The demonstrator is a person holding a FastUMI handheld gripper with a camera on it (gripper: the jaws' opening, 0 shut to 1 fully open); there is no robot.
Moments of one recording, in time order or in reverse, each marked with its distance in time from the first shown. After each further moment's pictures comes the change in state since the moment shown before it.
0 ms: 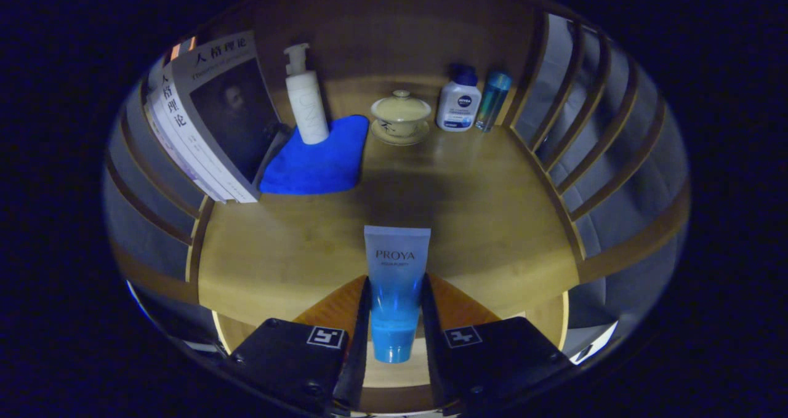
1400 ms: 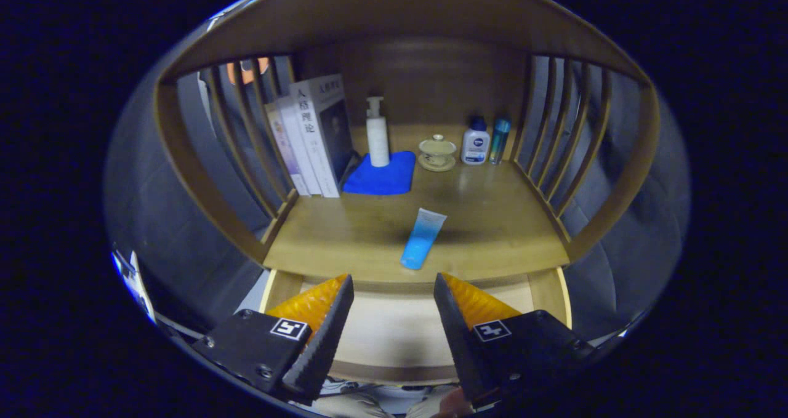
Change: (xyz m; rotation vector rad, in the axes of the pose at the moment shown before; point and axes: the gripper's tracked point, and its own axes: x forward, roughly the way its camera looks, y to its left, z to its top) arm -0.140 0.027 -0.086 -0.081 -0.311 0.183
